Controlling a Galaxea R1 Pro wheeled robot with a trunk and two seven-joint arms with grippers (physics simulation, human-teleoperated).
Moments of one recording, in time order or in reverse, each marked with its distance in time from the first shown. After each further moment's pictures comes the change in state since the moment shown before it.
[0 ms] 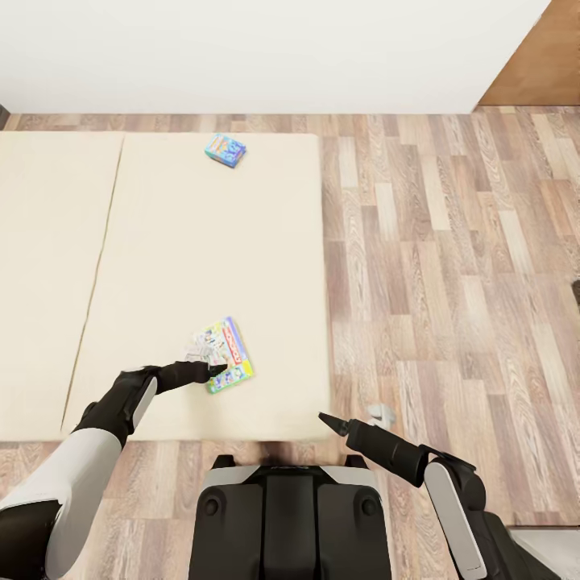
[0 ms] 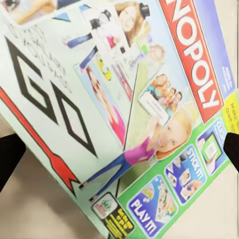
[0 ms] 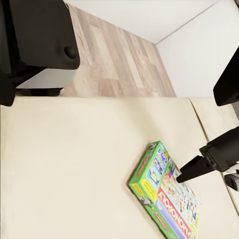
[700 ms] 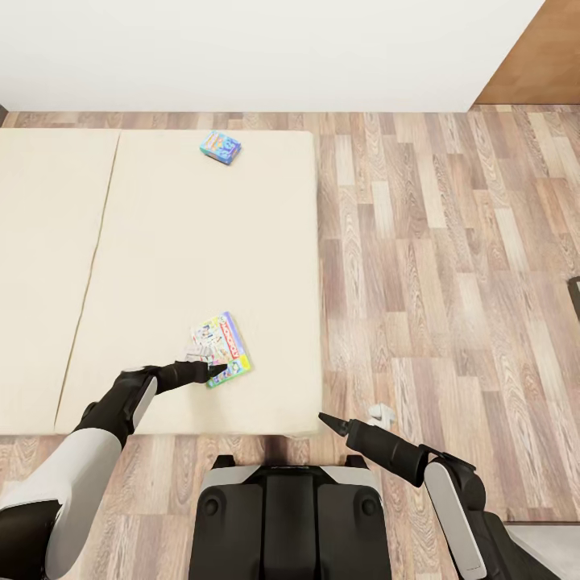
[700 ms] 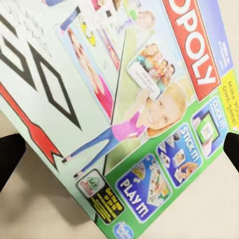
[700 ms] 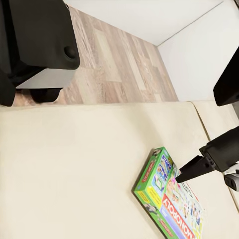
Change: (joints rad) left arm 0.000 0.000 0.000 0.000 0.001 0.000 0.010; right arm 0.000 0.000 0.000 0.000 0.000 0.000 0.000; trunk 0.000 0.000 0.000
